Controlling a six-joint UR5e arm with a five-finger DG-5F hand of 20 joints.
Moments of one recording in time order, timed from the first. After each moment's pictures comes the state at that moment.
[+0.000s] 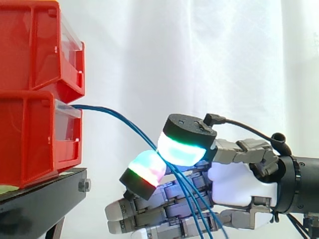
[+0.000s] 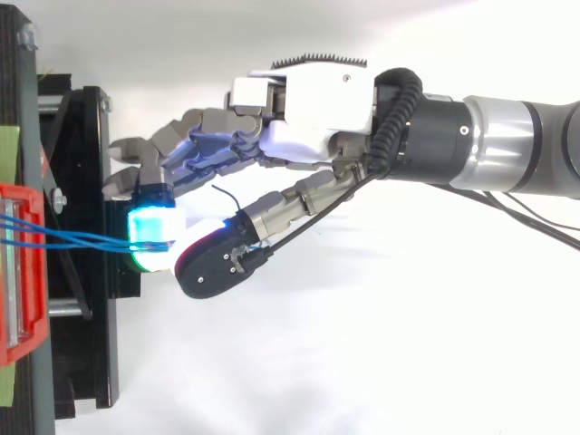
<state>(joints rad) 0.05 -2.40 -1.22 -2.56 -1.46 0.05</state>
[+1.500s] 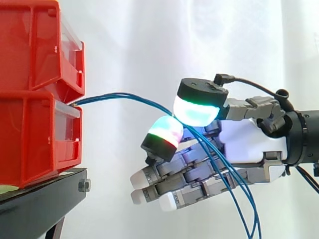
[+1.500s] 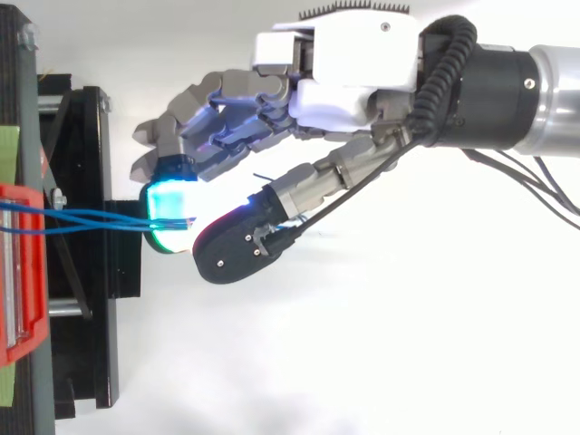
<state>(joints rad) 0.03 -2.31 -1.16 -2.84 -1.50 0.05</state>
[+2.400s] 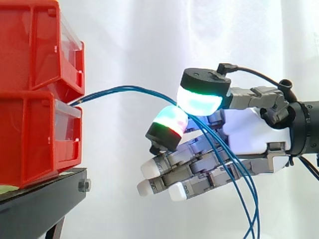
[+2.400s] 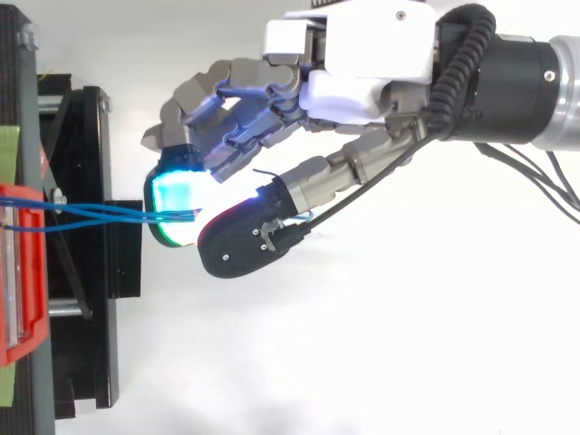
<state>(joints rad) 0.02 -2.29 -1.16 -2.87 -1.49 0.03</state>
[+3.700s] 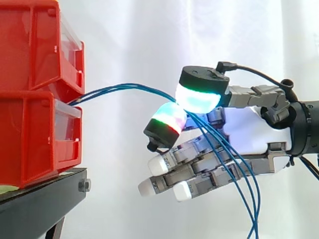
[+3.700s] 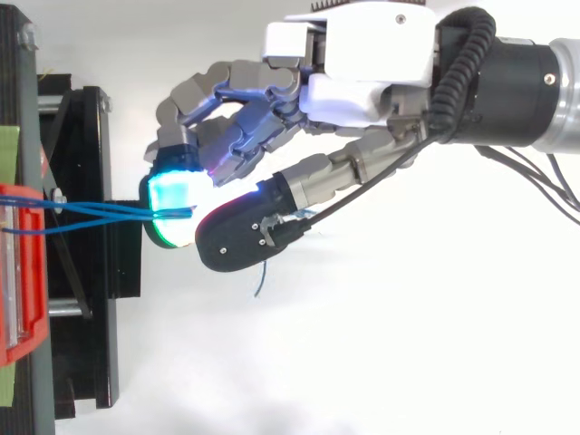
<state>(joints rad) 0.03 -2.28 -1.16 -2.88 -1.49 0.03</state>
